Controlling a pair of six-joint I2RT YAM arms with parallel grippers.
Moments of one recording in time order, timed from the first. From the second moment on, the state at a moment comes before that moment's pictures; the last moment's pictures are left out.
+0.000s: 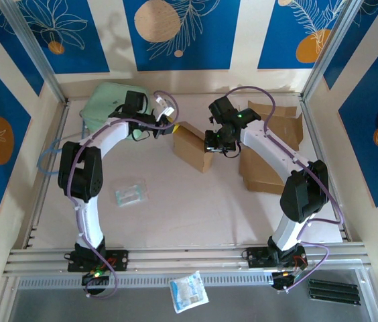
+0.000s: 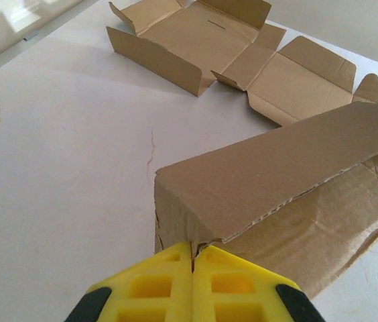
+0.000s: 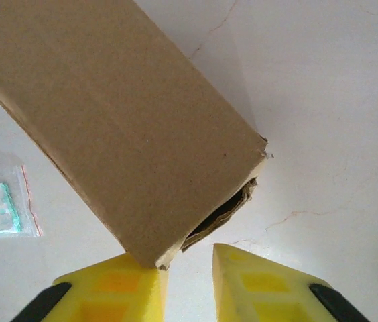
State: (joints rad) left arm -0.29 1.99 1.56 -0.33 0.87 0.44; right arm 0.51 1.72 1.57 -1.03 -0.13 0.49
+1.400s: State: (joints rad) left arm -0.38 1.88 1.57 -0.49 0.56 0.18; right arm 0.50 1.75 1.52 -0.91 -0.10 0.53
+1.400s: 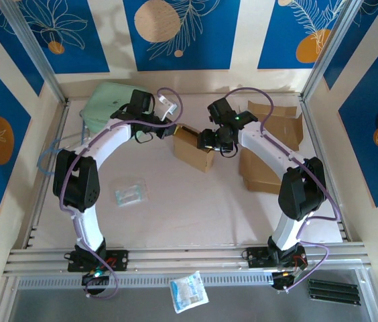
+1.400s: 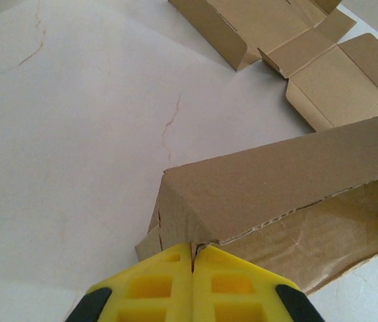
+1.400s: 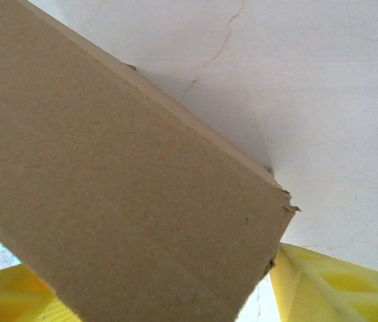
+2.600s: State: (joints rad) left arm -0.38 1.88 1.71 -0.74 0.55 0.10; right arm 0.52 1.76 1.54 -0.90 -0.10 0.52
